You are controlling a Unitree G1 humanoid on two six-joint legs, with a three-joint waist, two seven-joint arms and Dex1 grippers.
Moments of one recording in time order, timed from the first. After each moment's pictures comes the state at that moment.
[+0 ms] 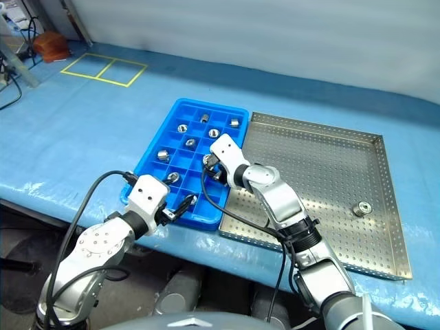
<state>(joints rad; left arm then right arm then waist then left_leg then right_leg) 0.06 0.42 -0.17 -0.79 -0.09 0.86 -0.30 -0.57 -0.20 0.33 0.01 0.12 0.68 0.50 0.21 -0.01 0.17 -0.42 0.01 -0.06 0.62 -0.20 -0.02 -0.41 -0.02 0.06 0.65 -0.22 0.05</state>
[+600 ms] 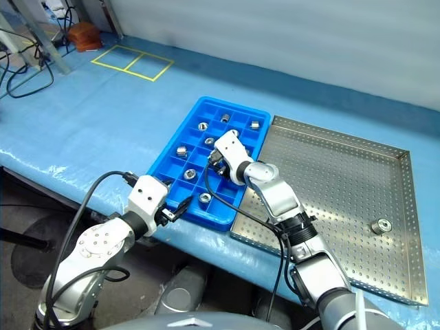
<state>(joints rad) 0.06 0.43 -0.17 -0.79 -0.09 0.86 -0.30 -0.60 -0.19 0.29 0.12 0.05 0.62 0.44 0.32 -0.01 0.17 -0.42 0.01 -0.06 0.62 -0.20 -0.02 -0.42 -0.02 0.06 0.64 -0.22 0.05</state>
